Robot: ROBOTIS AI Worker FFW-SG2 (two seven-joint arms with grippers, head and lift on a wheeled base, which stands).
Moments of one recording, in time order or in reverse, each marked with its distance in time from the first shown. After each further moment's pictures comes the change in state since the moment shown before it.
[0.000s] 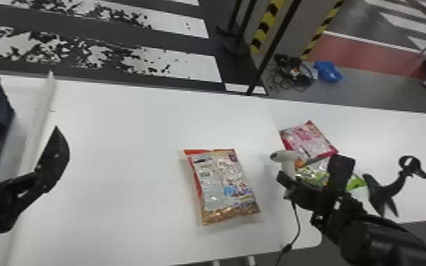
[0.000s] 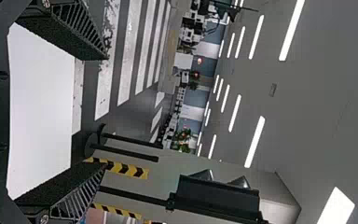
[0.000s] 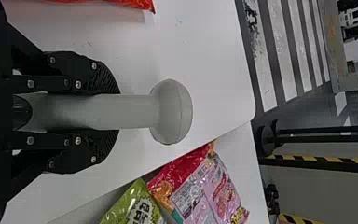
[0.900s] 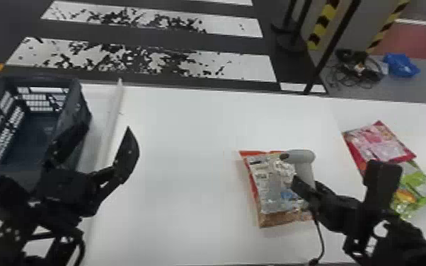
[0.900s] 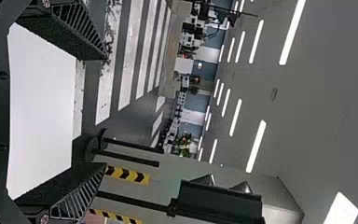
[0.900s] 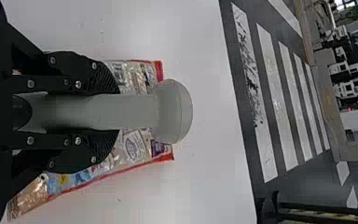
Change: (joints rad) left arm -0.019 -0.008 -0.006 0.022 -0.016 -0.003 0.023; right arm 0.208 0.117 0.163 -0.434 -0.034 0.114 -0.030
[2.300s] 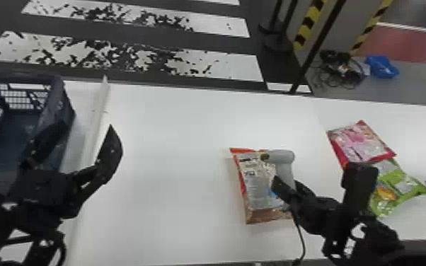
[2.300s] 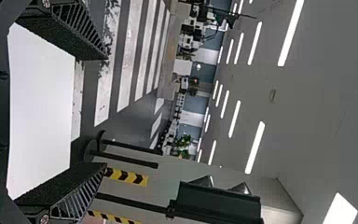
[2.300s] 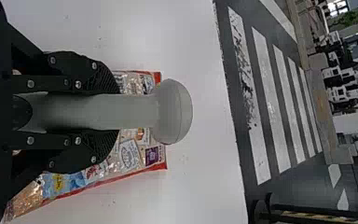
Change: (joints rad) left arm 0.013 0.001 0.003 -0.016 -0.001 -0.001 0.008; right arm 0.045 0.005 0.040 -0.036 0.024 -0.031 0.005
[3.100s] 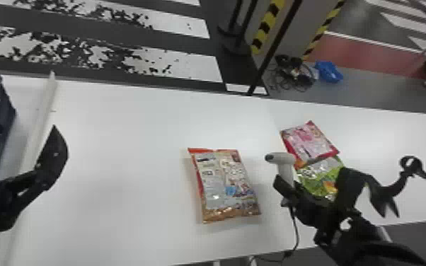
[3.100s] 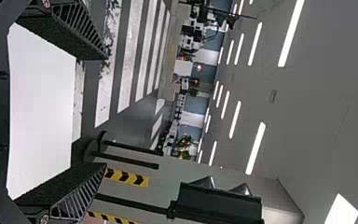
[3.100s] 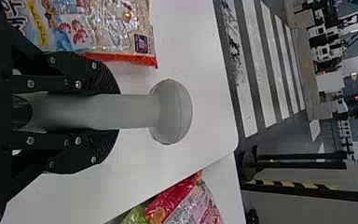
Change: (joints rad) left arm 0.000 0.000 0.001 0.000 0.000 0.000 0.000; right arm -0.035 -0.068 -0.211 0.222 -0.052 -0.159 0.069
